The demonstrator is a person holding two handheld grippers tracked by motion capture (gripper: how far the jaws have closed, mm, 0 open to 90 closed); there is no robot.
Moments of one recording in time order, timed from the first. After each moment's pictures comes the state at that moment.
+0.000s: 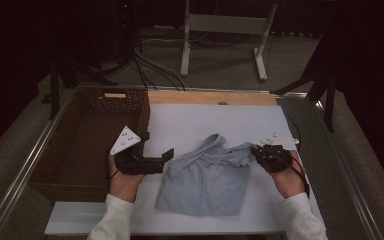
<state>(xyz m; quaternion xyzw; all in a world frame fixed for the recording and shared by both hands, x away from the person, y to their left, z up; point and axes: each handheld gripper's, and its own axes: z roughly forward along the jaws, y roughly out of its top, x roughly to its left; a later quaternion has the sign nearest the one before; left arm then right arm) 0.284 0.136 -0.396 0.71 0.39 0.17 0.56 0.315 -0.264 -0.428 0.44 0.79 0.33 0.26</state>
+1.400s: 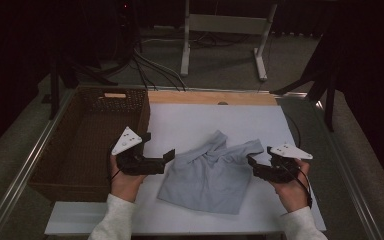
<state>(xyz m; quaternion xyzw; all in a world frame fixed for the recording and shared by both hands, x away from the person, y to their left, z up) 0.285 0.133 -0.399 0.71 0.39 0.16 0.56 0.280 -0.272 -0.432 0.47 0.75 0.39 0.26</state>
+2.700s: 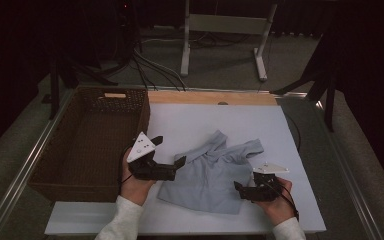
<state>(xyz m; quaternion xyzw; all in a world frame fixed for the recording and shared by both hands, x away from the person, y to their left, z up) 0.281 0.107 -0.411 0.73 0.34 0.17 0.56 0.262 -0.249 -0.491 0.49 0.79 0.33 0.17</state>
